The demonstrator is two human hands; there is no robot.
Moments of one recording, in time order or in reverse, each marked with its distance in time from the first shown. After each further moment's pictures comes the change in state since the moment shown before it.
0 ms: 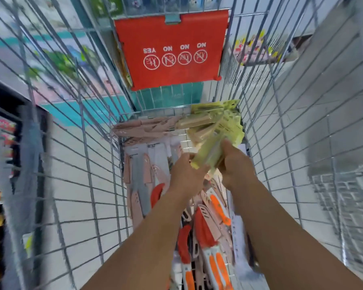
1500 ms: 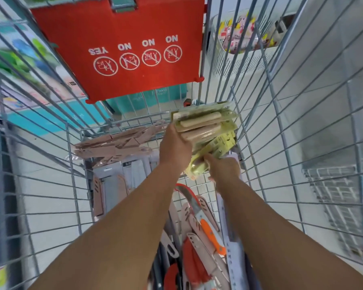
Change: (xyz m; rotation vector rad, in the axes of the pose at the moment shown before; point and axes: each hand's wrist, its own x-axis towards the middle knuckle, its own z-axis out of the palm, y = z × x) left_hand 0.131 0.034 0.026 0.225 0.101 0.081; right_hand 0.084 -0.005 0.011 -0.553 0.174 0.031
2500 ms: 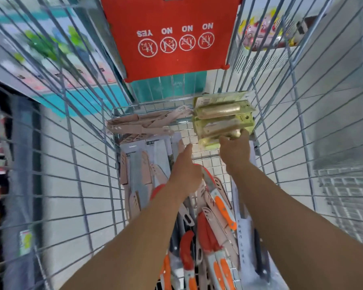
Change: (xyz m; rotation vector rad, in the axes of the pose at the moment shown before) left_hand -0.077 -0.066 -0.012 0.001 -0.278 -0.049; right_hand -0.026 0.000 0.010 -0.013 0.077 -0.344
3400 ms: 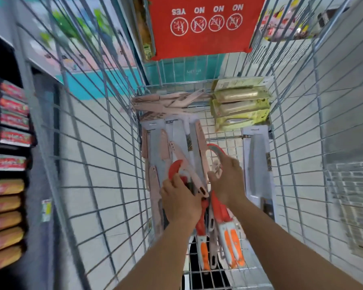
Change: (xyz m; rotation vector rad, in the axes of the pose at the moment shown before) left_hand -0.102 -0.076 0.030 0.320 0.318 -0.317; right_hand -0.111 0.076 0.001 -0.456 -0.299 -0.415
